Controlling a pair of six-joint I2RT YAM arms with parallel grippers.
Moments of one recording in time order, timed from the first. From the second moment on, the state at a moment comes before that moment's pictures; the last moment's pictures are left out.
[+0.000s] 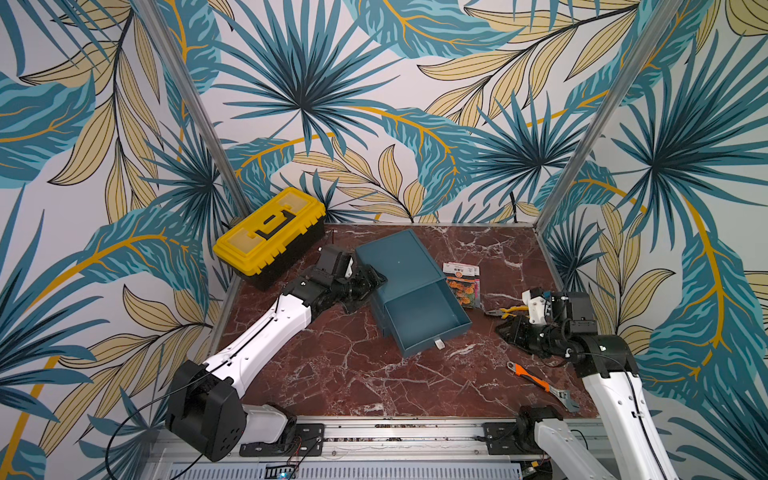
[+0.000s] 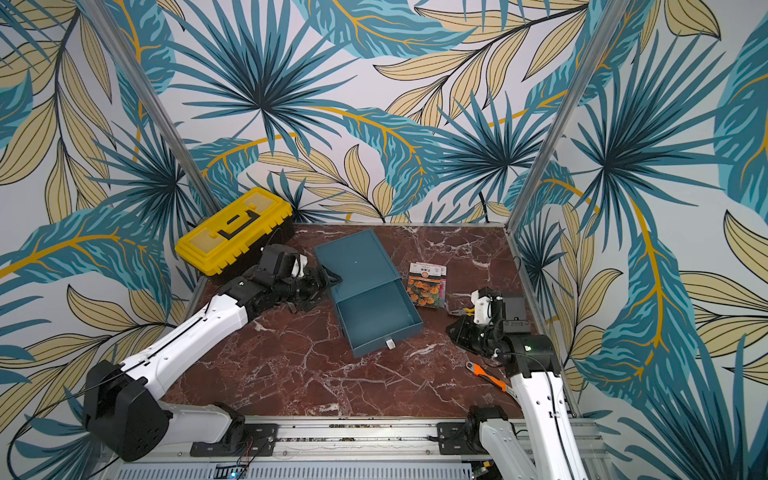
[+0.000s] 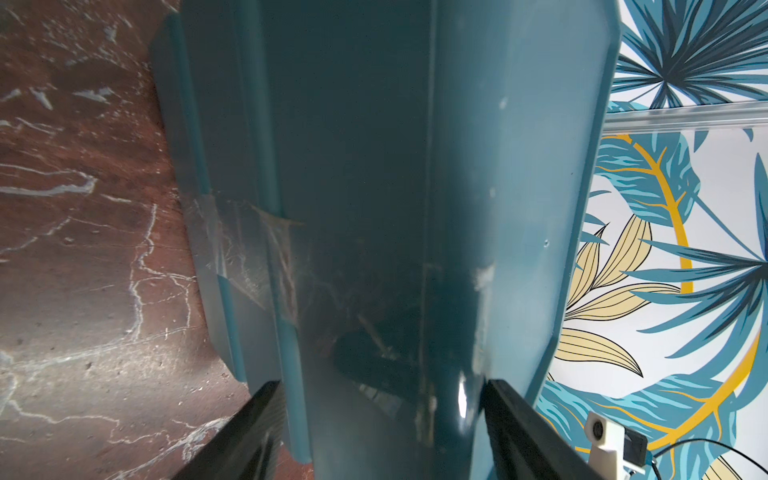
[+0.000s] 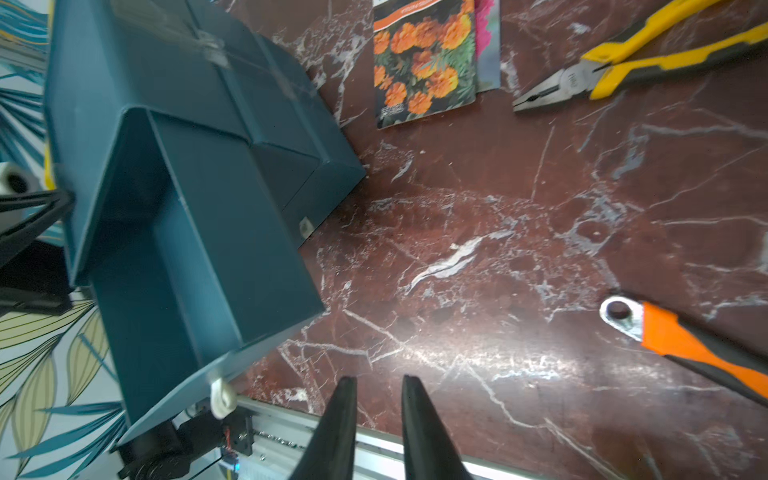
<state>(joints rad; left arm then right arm) -0.45 1.36 1.12 -0.50 0.36 -1.13 0.00 0.76 0.93 -1.10 -0.43 0.47</state>
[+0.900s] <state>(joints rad) -0.45 1.36 1.12 -0.51 0.35 -1.13 0.35 0.81 0.83 -0.84 -0.52 0.56</state>
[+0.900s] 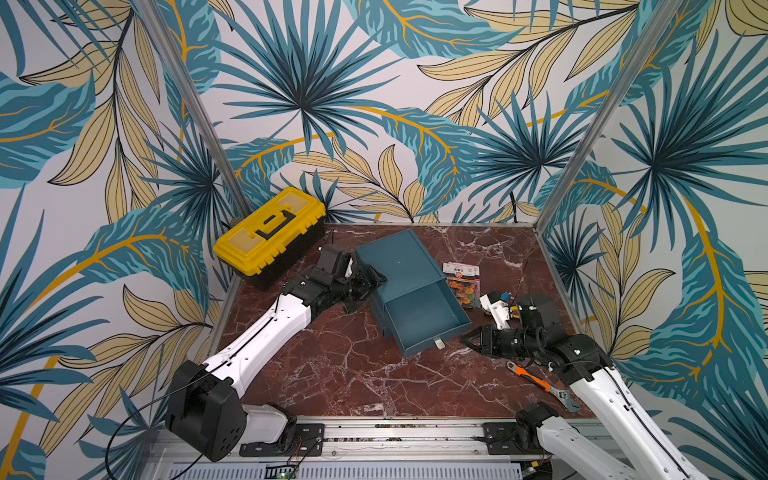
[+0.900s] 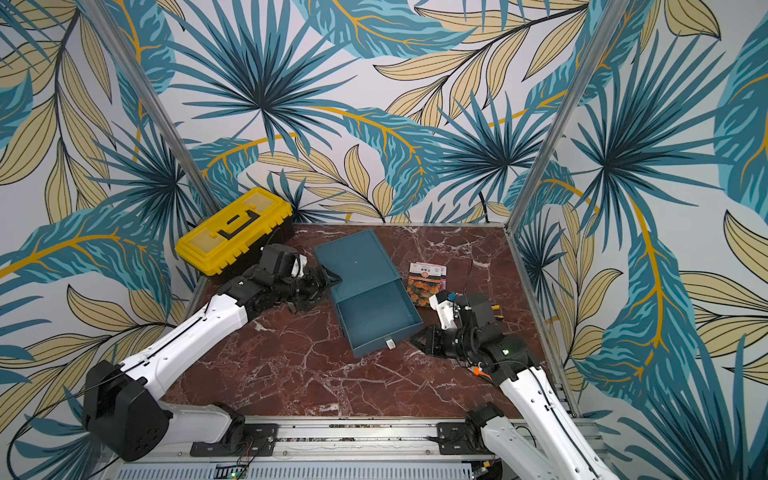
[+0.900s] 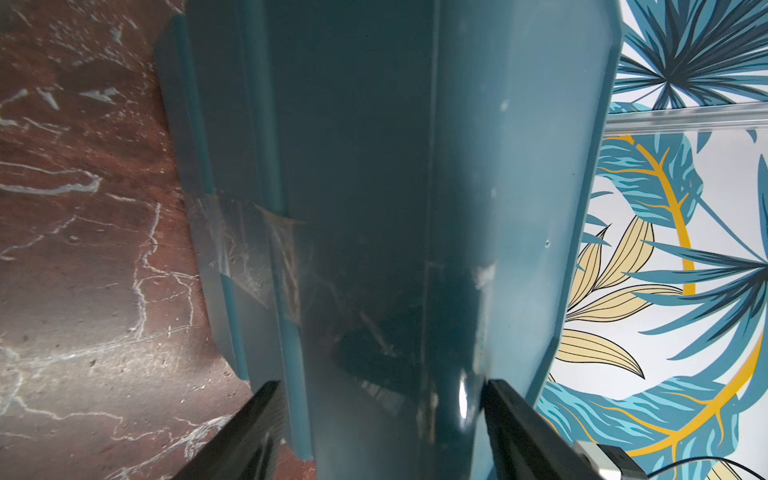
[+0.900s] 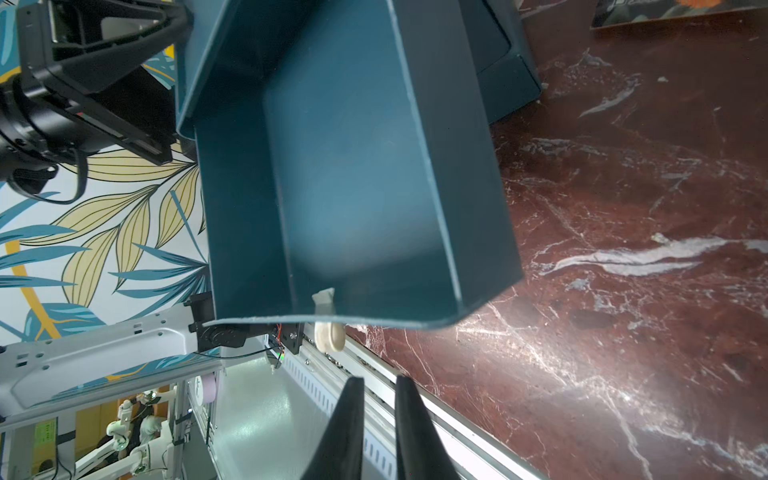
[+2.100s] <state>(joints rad) -0.45 1.36 1.12 -0.51 0.35 -1.13 0.45 1.18 0.86 -0.38 -0.38 0.76</state>
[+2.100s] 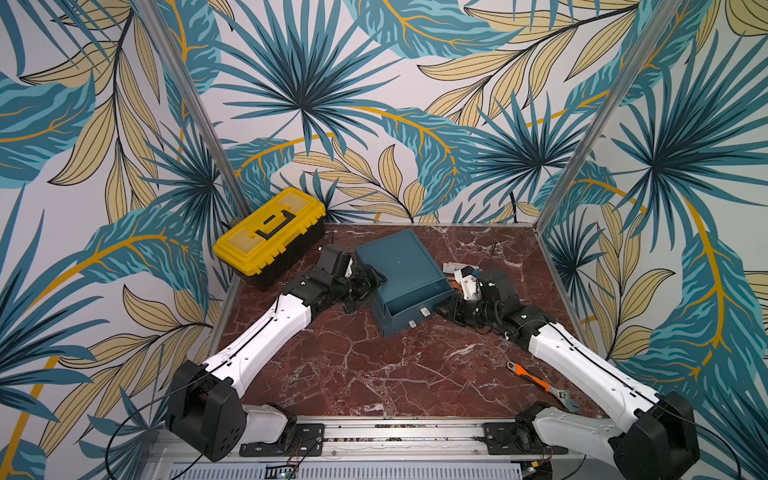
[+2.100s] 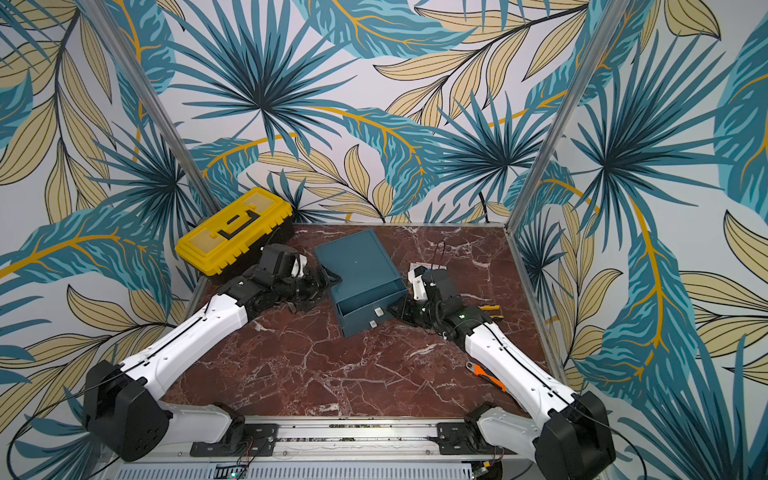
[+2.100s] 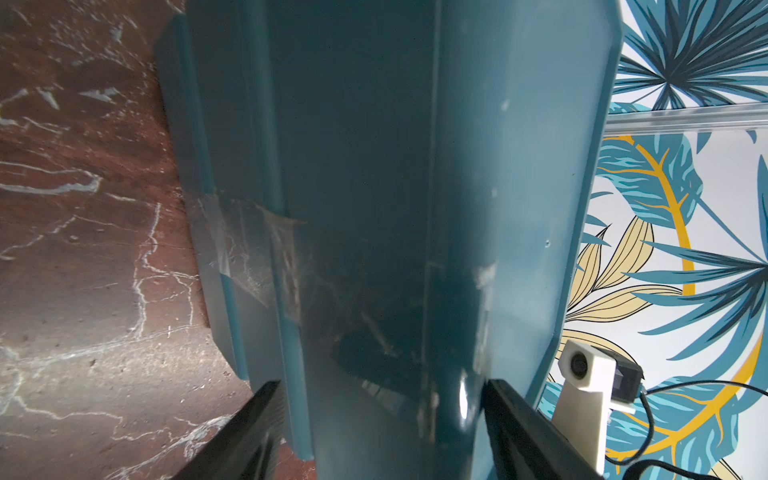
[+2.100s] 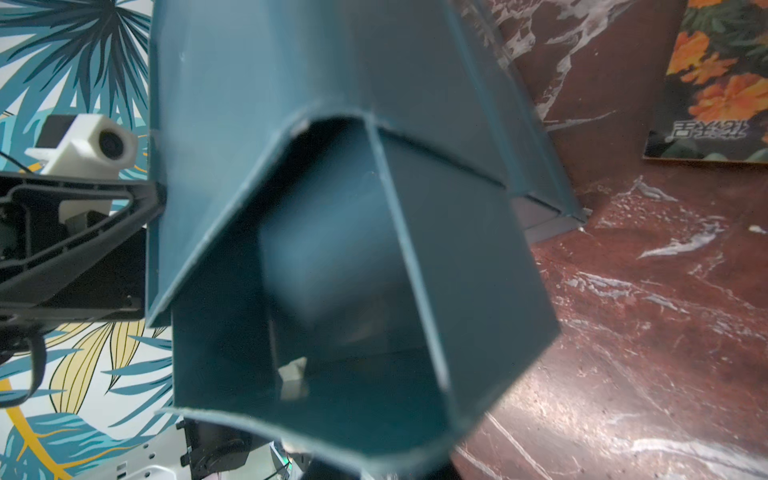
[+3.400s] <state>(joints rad) -0.43 1.36 1.16 -0.54 0.32 -1.13 0.44 1.37 1.02 -0.35 -0.37 0.77</state>
